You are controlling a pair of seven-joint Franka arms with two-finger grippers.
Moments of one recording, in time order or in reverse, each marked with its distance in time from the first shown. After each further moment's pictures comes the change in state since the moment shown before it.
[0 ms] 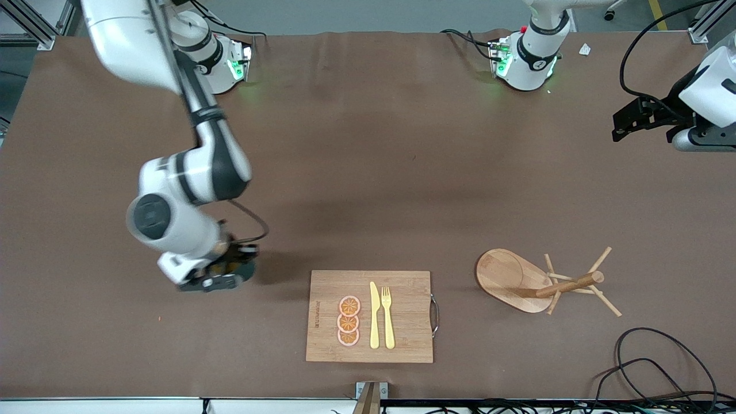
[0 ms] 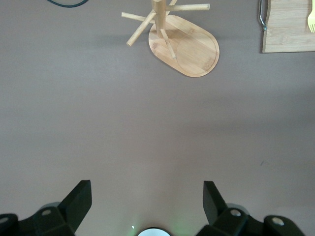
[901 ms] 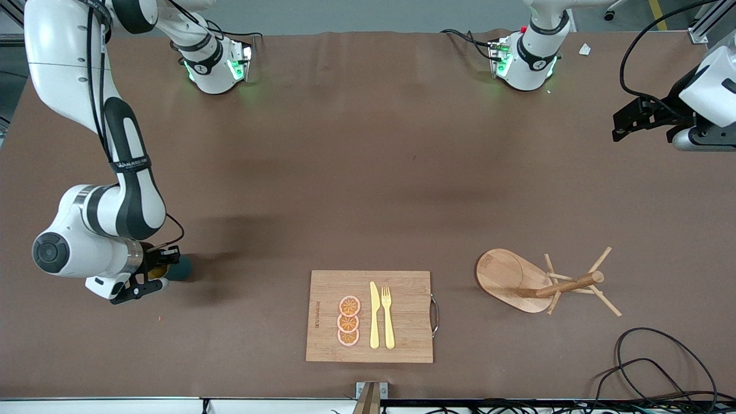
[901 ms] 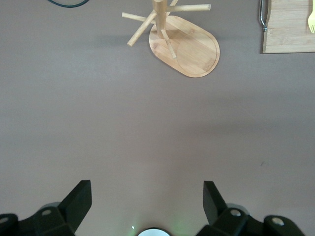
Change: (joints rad) left arm 0.003 0.000 0.000 -0.001 0.000 0.002 0.000; right arm -0.215 0.071 0.010 -0.069 -0.002 -0.012 -0.419
